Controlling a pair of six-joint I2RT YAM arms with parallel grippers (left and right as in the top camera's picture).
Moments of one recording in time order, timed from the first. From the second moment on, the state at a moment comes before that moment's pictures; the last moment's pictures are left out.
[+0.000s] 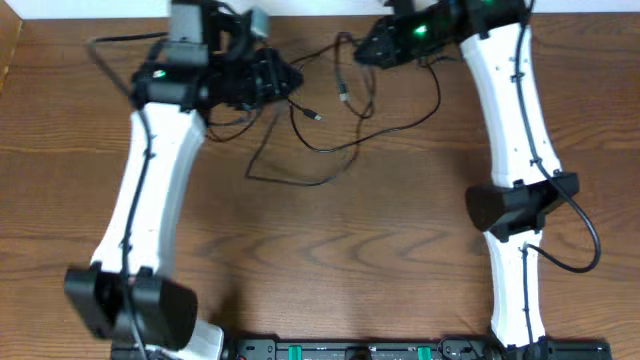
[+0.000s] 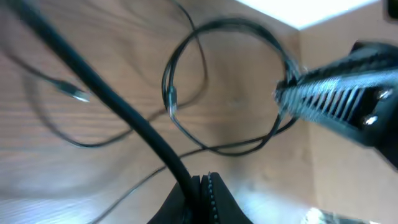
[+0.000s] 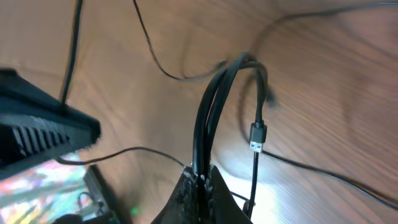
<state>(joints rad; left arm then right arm) -0.14 1.70 1.68 -0.87 0.67 -0.41 0.28 2.39 2.83 -1.51 -0.70 0.02</state>
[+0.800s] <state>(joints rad) -0.25 1.91 1.68 -0.84 0.74 -0.37 0.20 2.39 2.62 -1.52 -0.57 -0.01</state>
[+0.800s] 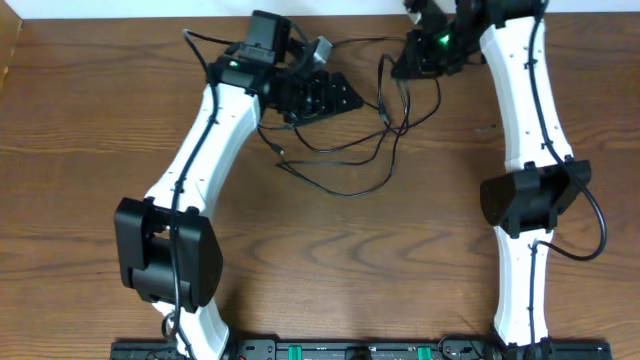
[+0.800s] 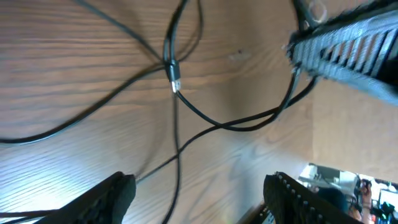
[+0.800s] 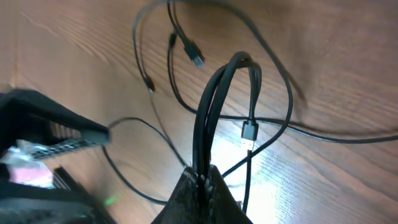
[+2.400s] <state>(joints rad) -0.09 1.91 1.68 -0.99 0.46 -0.27 0.42 2.39 1.98 -1.16 -0.10 0.59</state>
